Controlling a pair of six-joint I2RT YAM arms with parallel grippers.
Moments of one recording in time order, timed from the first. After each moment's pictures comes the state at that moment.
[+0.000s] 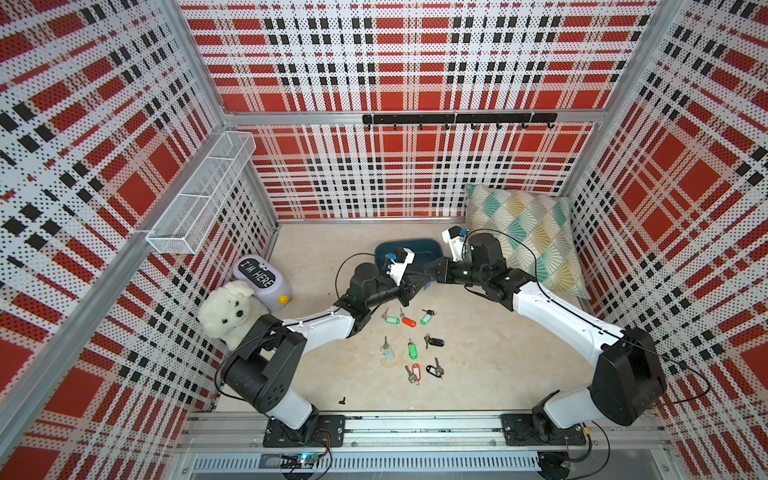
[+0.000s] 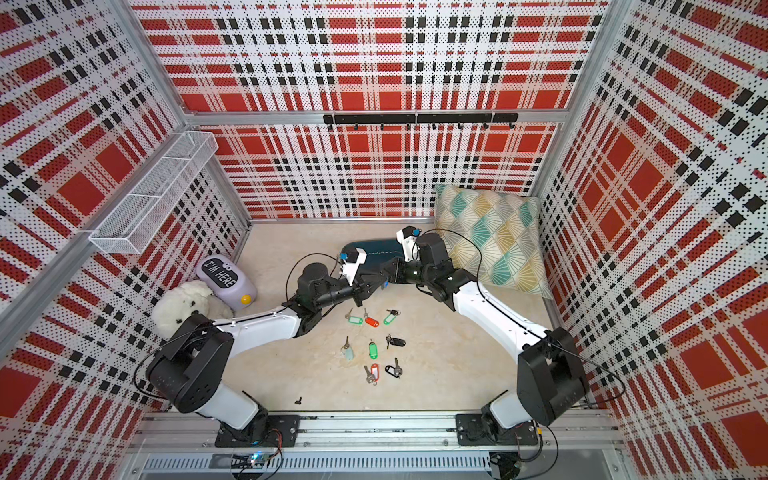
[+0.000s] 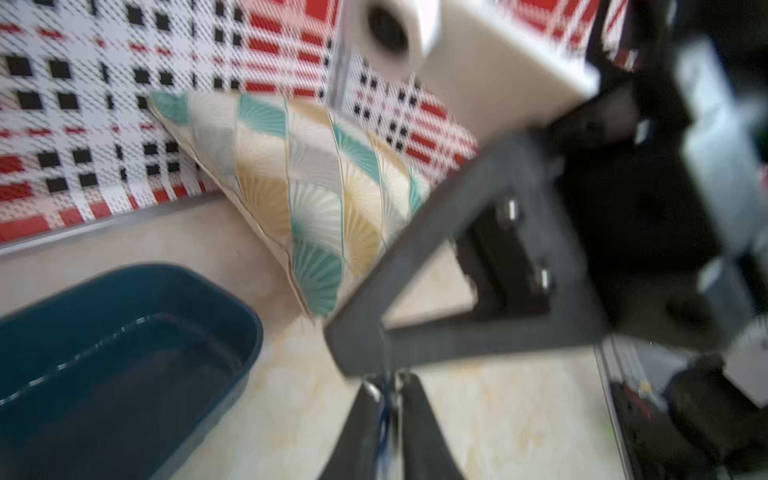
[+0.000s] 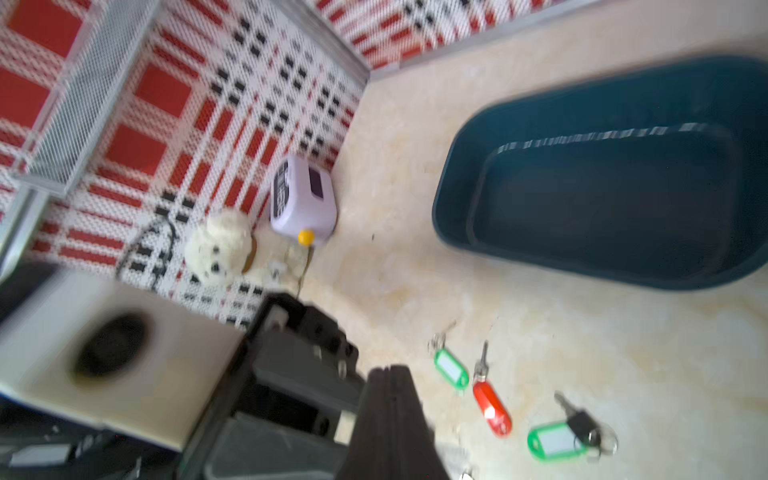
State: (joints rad) left arm -0.57 1.58 0.77 0.72 0.58 -0.23; right arm 0.53 1.46 1.12 -0.14 -0.44 0.60
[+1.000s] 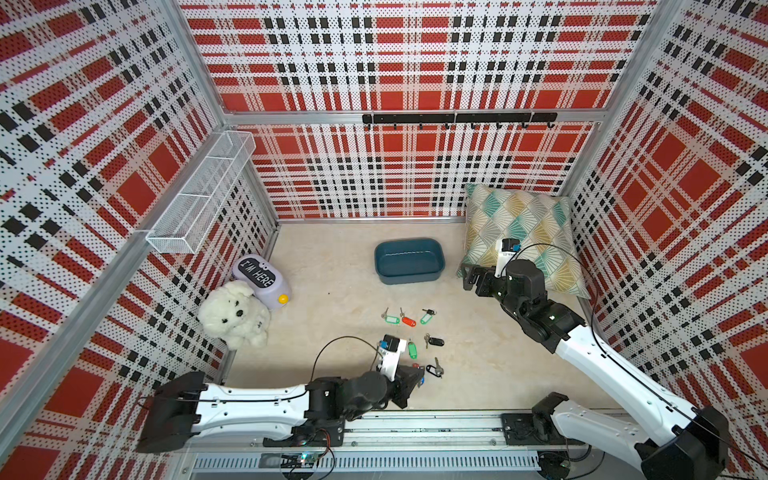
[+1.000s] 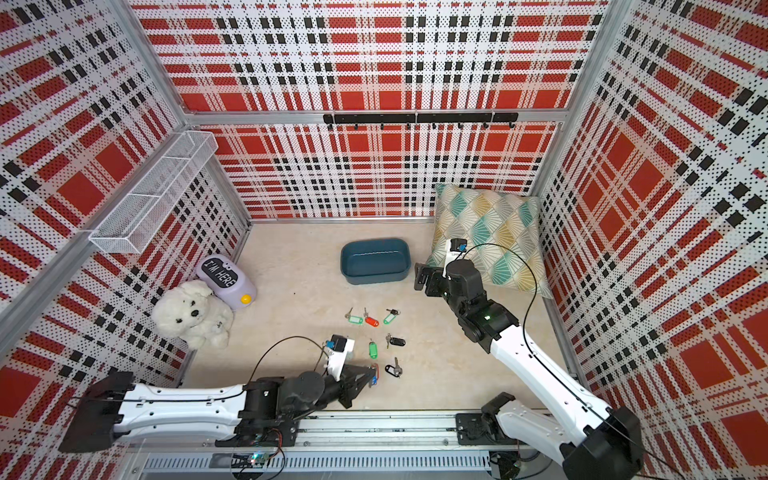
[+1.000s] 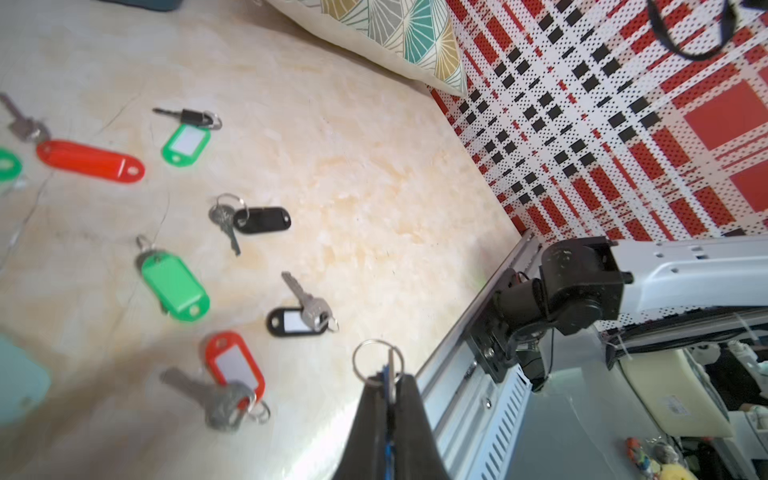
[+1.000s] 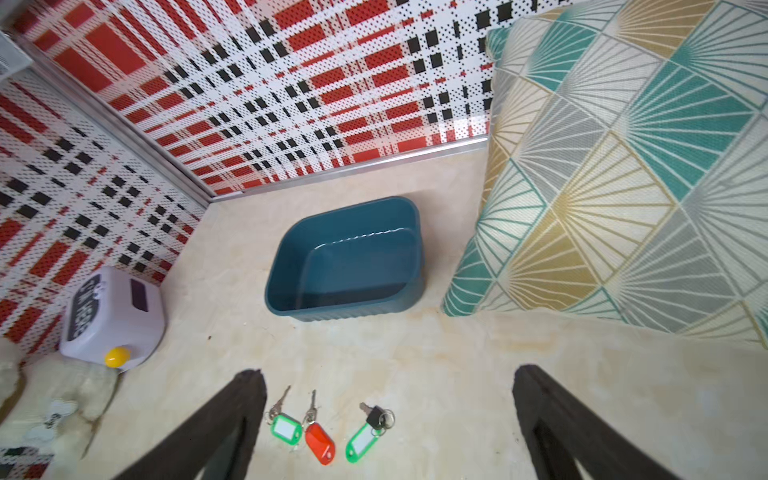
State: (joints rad) left arm -1.48 0.84 0.27 0.13 -0.41 -0.93; right arm 0.53 1.04 0.86 -0.23 0.20 0.47
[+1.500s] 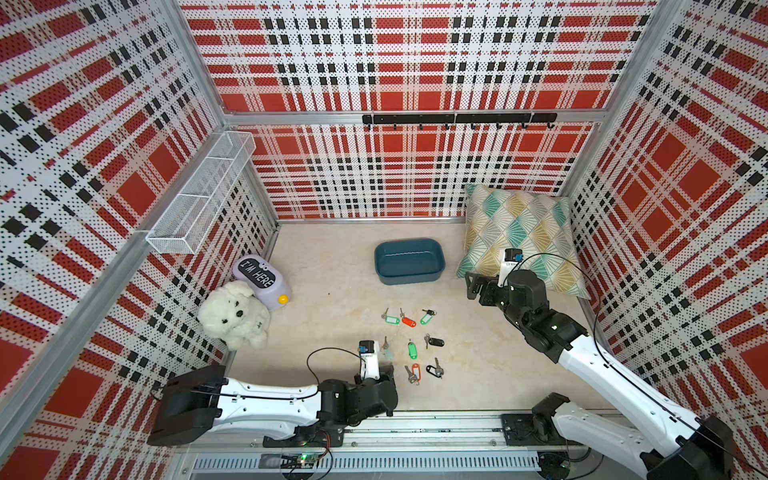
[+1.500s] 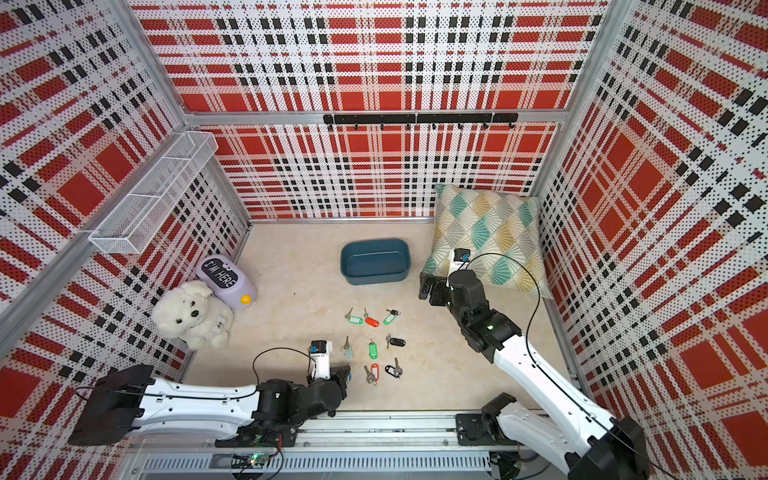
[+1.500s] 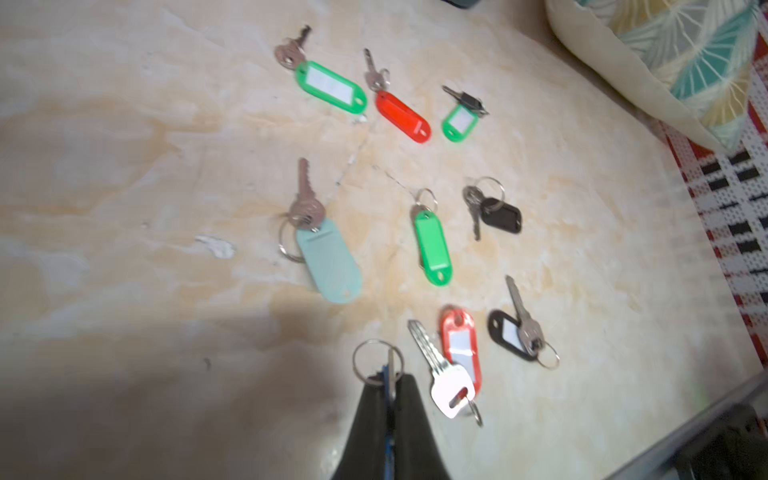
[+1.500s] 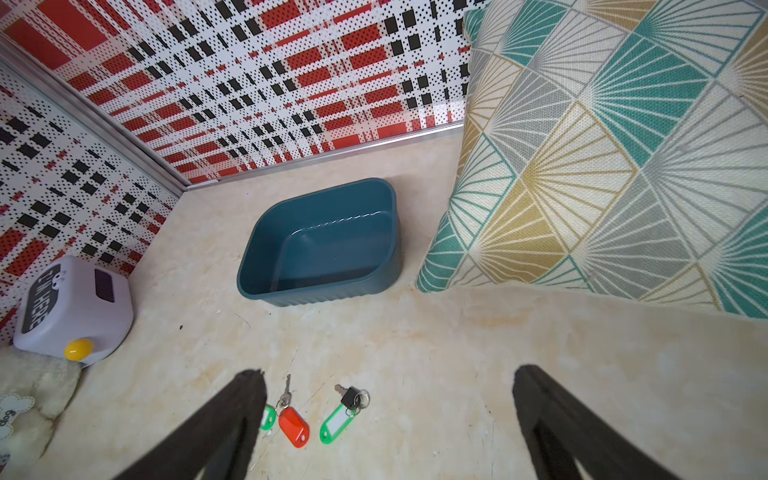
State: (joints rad) left arm -1.38 1.00 0.27 -0.15 -0.65 -1.28; right arm 0.53 0.97 0.78 -0.23 0.24 0.46
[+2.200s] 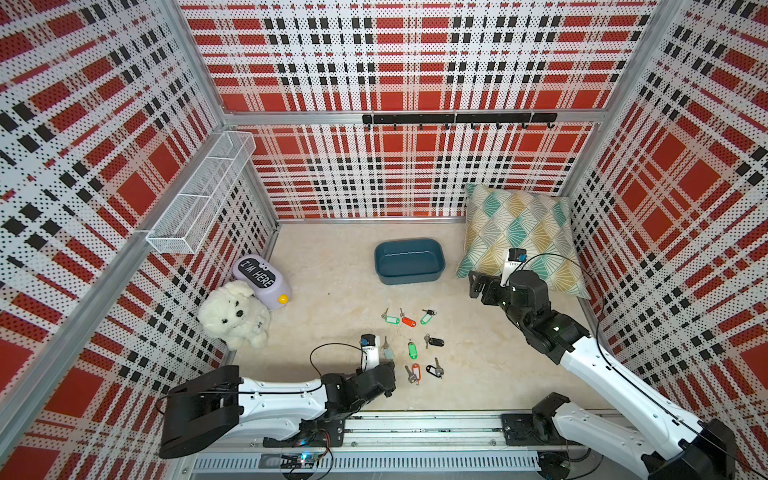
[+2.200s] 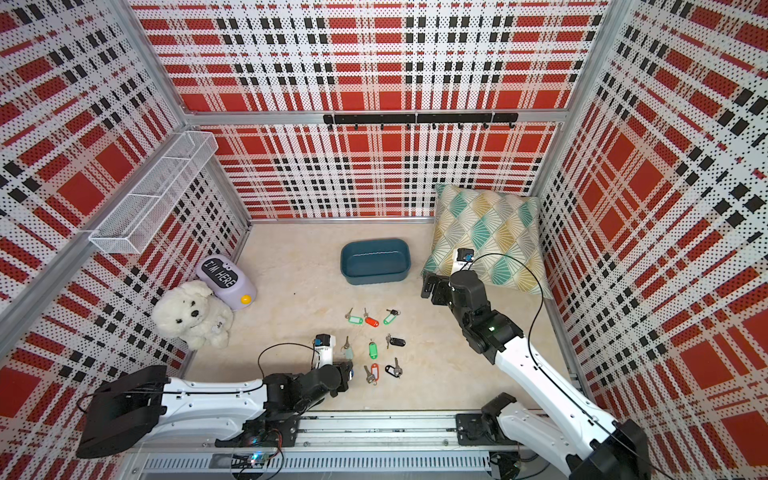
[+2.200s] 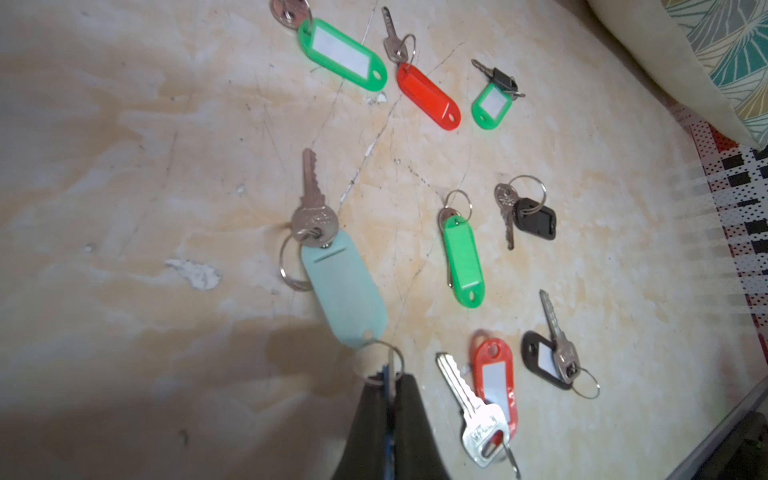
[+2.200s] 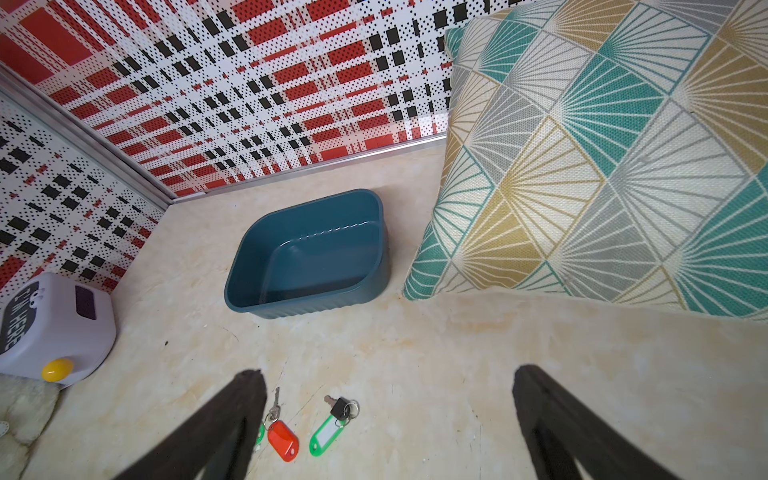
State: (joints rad) left arm -1.22 1.12 0.22 0.09 -0.45 -1.13; right arm 0.53 0.96 0.78 -0.24 0.28 0.46
